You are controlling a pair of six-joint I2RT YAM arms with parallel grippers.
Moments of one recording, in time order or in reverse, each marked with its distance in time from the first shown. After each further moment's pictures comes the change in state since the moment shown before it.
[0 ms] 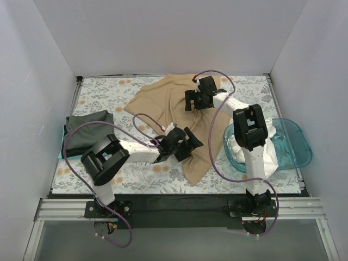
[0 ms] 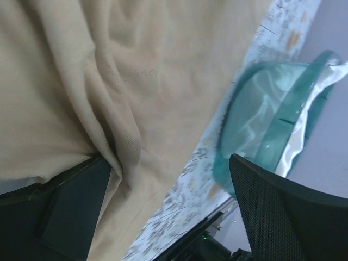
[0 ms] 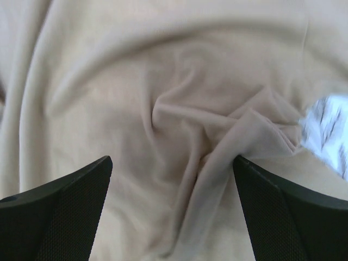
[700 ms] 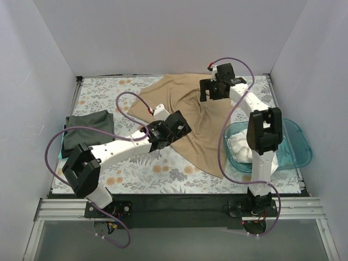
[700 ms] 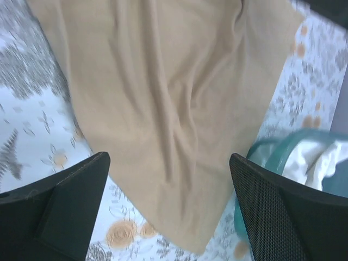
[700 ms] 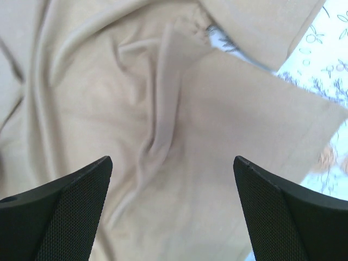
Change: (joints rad) left arm -0.015 -0.168 0.291 -0.559 -0.427 0.156; right arm -0.117 -0.095 0.120 -0.206 -0.002 -0.120
